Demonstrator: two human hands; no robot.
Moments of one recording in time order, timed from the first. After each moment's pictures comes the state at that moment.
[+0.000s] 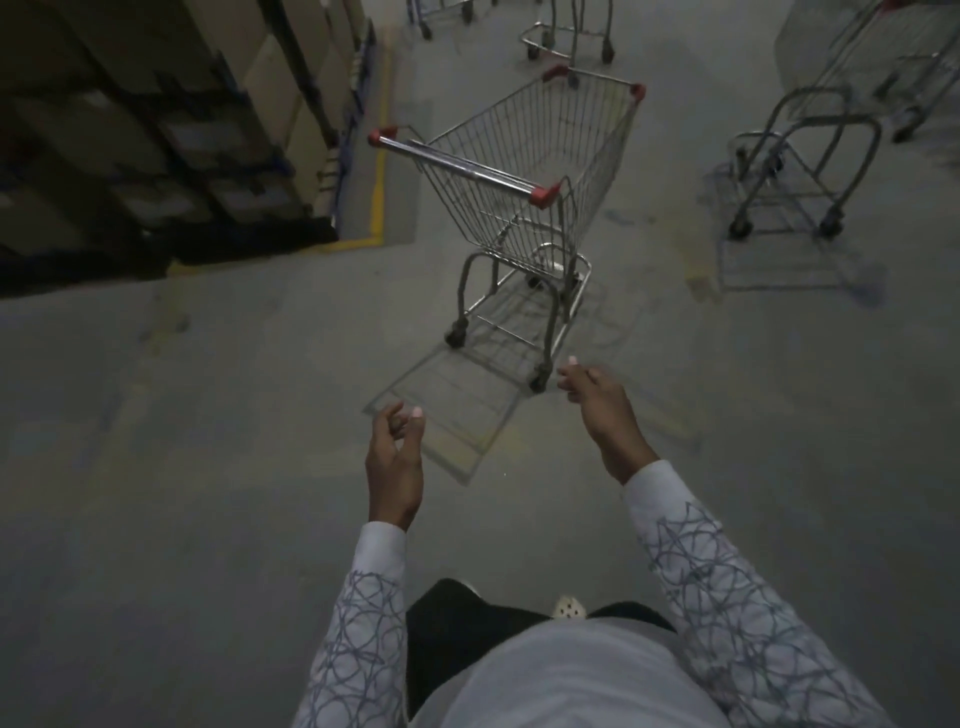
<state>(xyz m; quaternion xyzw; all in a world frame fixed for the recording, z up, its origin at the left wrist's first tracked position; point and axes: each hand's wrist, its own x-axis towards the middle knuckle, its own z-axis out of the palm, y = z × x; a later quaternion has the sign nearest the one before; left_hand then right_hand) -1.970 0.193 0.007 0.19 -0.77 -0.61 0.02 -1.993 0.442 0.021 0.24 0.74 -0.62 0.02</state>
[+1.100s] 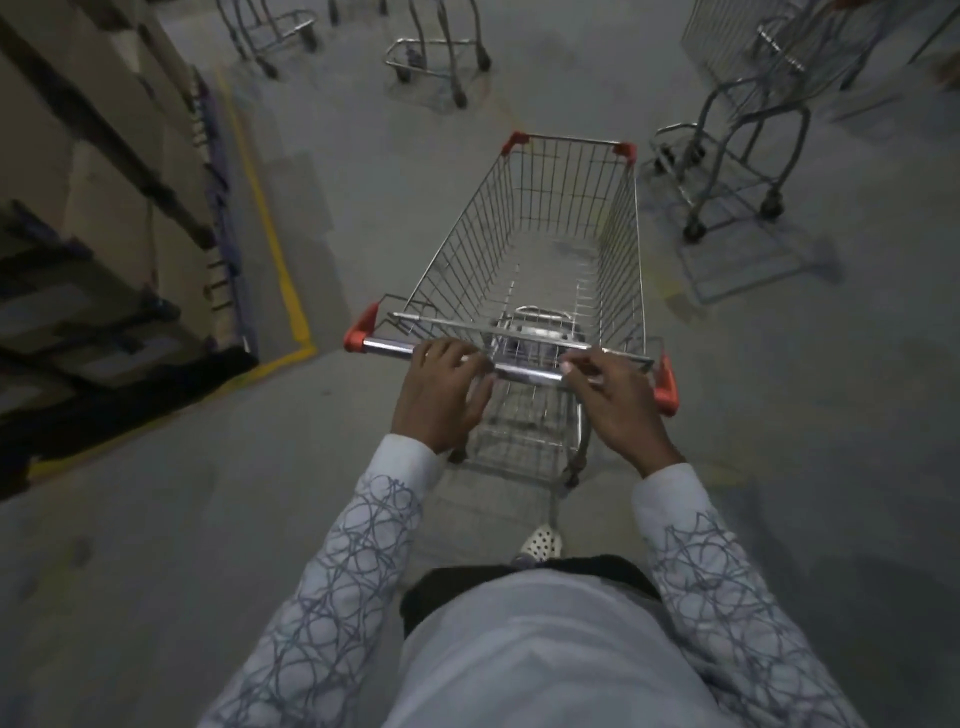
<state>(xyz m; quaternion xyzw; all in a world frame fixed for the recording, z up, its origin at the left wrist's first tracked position) -2.611 0.184 0.016 -0.45 -0.86 -0.20 0.15 -2.474 0.388 0.025 0.20 0.85 -0.46 -0.14</state>
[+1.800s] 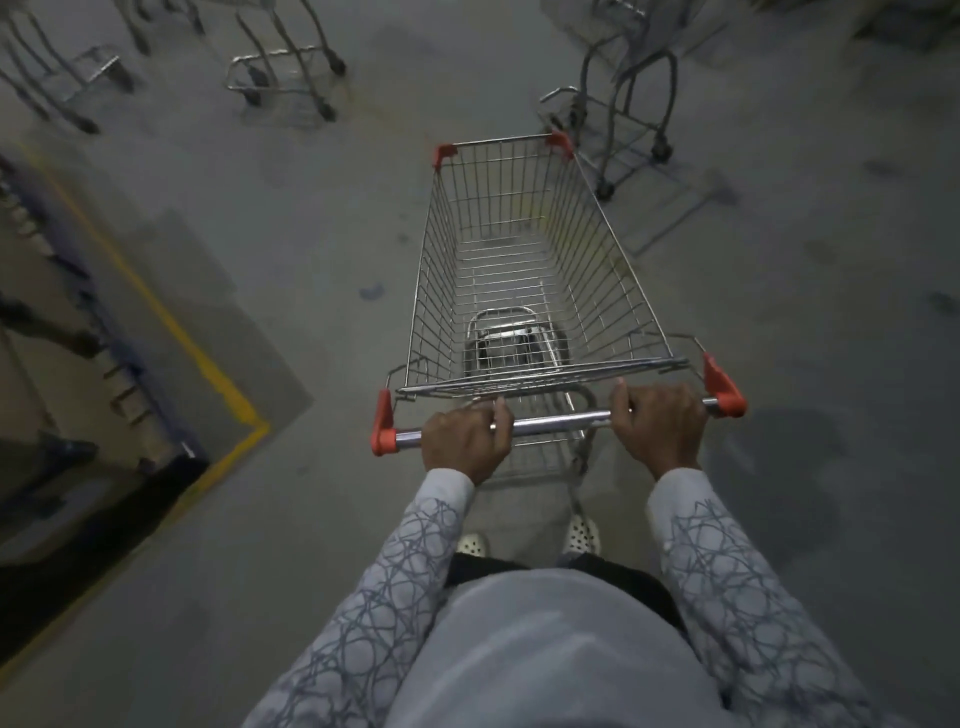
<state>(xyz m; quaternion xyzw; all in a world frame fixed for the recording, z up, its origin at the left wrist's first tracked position) -2.718 0.183 -0.014 -0.42 -0.91 -0.05 0.02 -2.547 0.347 -0.016 0.48 0.87 -0.02 -0.13</state>
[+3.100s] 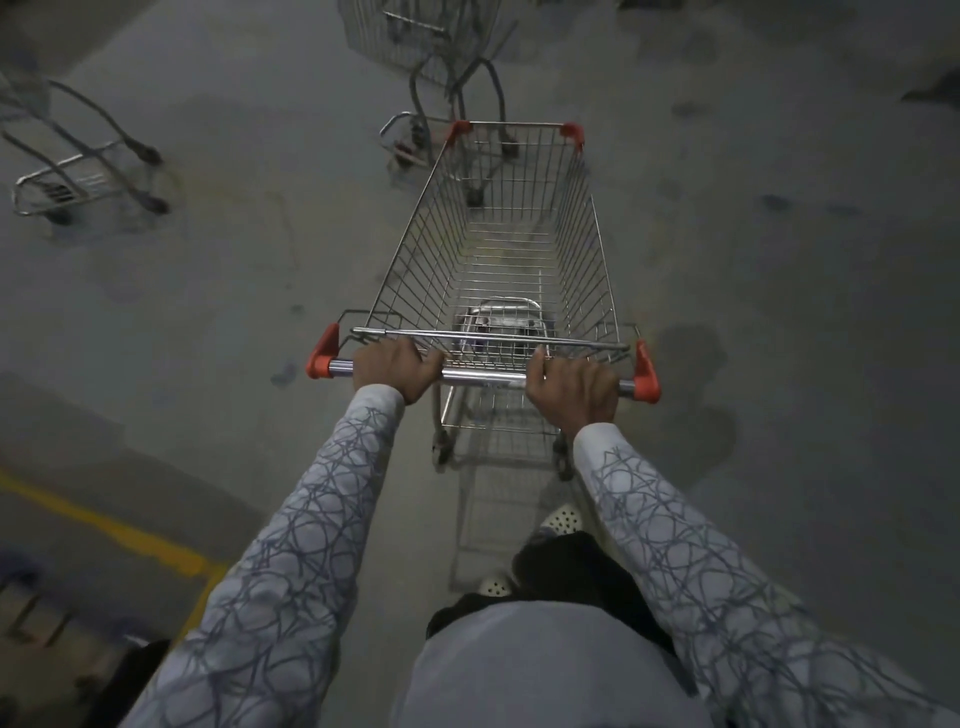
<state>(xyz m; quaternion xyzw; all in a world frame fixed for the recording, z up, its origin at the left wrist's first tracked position) -2.890 0.324 -0.005 -0.59 -0.80 0.07 -0.01 -2.655 0.347 -0.016 0.64 0.76 0.01 -0.10</state>
